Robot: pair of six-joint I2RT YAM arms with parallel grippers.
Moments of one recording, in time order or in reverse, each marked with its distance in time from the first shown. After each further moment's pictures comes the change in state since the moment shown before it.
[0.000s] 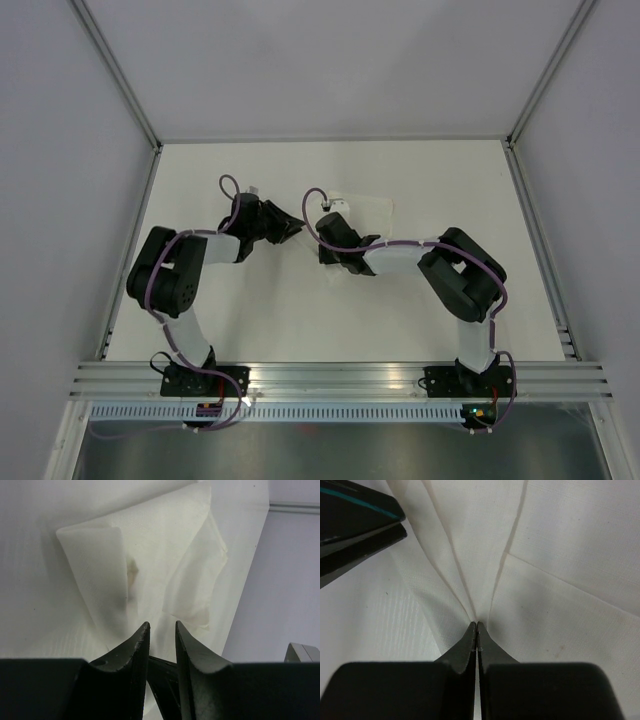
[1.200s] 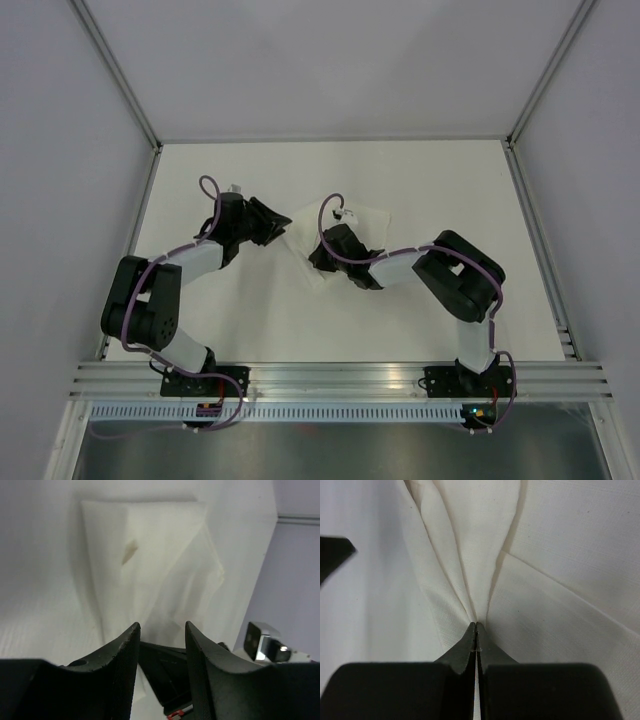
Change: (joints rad) left arm 0.048 -0.231 -0.039 -0.194 -0.054 0.057; right arm 0.008 0.003 -0.169 0.331 -0.108 0.281
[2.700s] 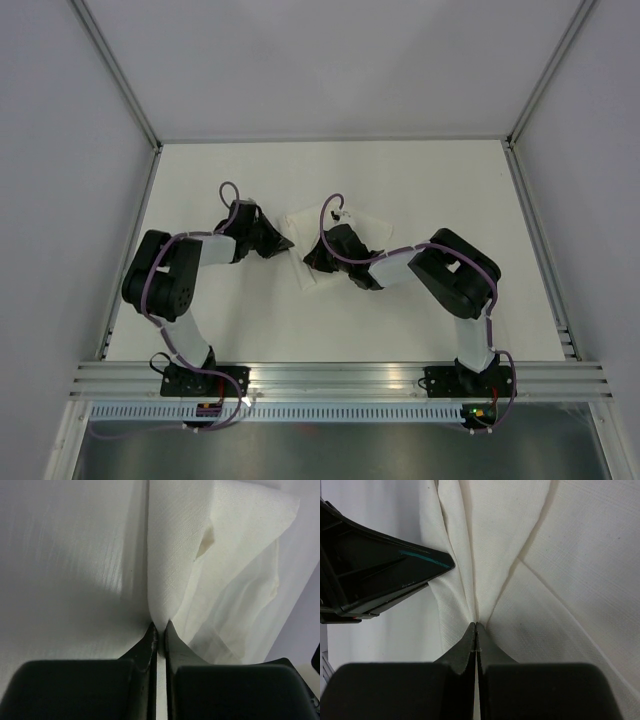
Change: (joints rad) left arm -0.017 0.212 0.006 -0.018 0.034 0.100; right arm -0.014 0.034 -0.016 0.090 -0.109 0.037
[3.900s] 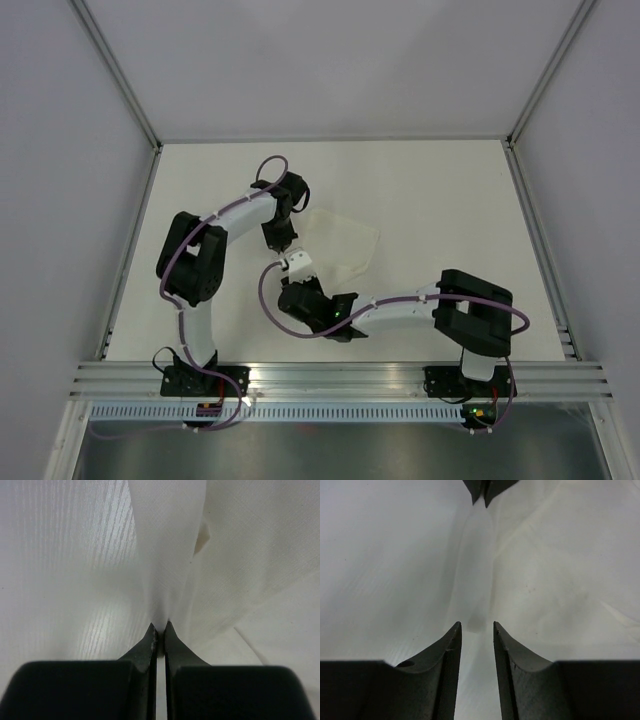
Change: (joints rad) left arm -0.230 0.188 0.665 -1.089 -0.570 0.160; right arm 0.456 -0.221 0.053 -0.391 0.650 -0.408
